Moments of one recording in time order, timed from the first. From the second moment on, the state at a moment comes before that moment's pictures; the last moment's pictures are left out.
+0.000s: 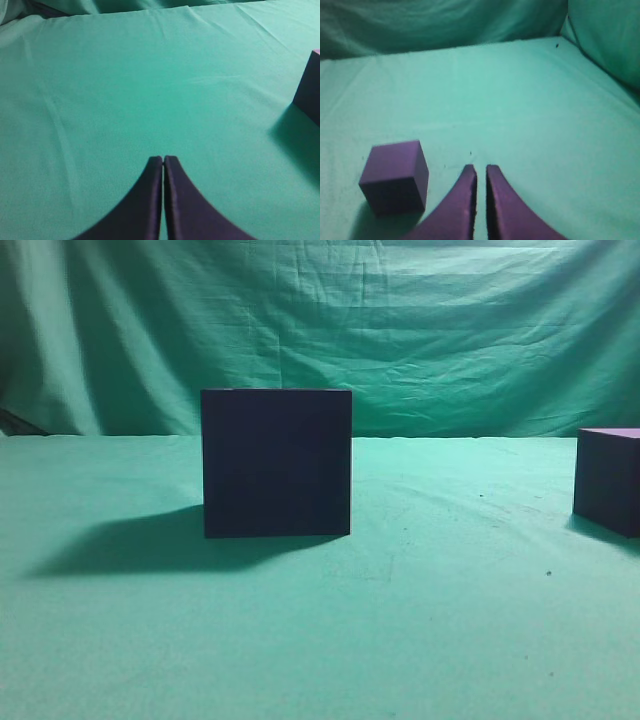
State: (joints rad) left arm -0.17 -0.02 0.02 0.09 0.36 -0.03; right arm -0.02 -0.01 0.03 0.07 0.30 0.02
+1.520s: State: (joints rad) left arm -0.17 -0.02 0.02 0.09 0.36 -0.03; right arm 0.24 1.12 -0.74 0.19 0.87 -0.15
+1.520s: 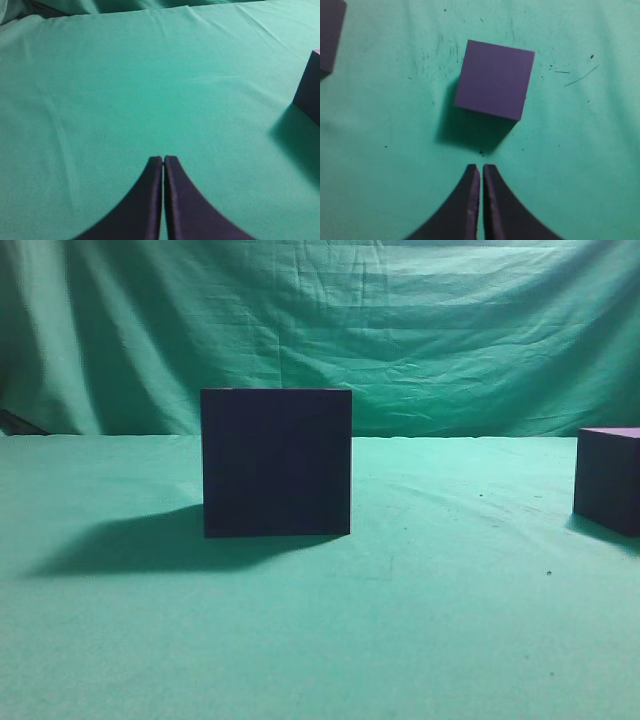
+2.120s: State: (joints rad) left arm -0.17 -0.02 0.02 0.09 0.36 -0.03; right arm 0.31 1.52 -0.91 0.03 0.84 0.01
